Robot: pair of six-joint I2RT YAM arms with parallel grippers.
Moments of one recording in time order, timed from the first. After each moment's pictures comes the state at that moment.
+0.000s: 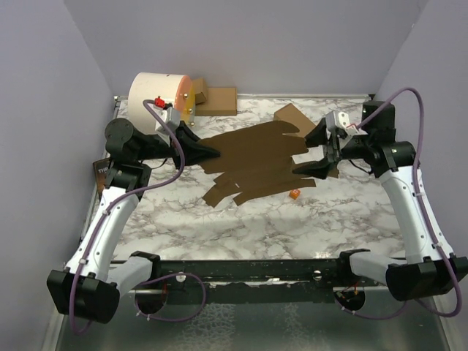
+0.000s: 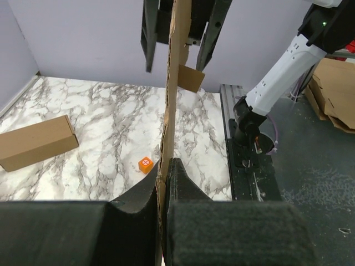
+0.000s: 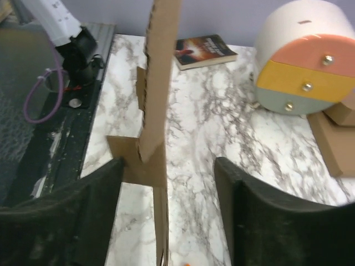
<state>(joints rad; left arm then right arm) -0.21 1.06 1.05 0.31 1.30 -0.36 0.16 1.19 1.34 -0.79 -1.38 -0.79</state>
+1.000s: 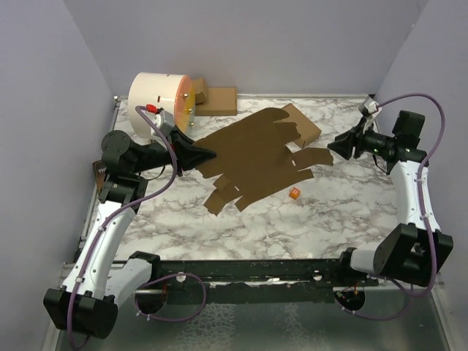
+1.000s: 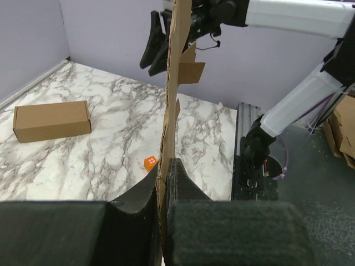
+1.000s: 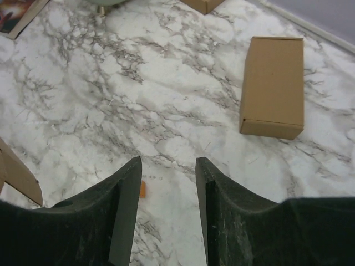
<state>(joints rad) -0.20 0.94 0.96 0.19 1.11 -0.39 -0.30 1.26 1.14 -0.45 -1.04 -0.44</state>
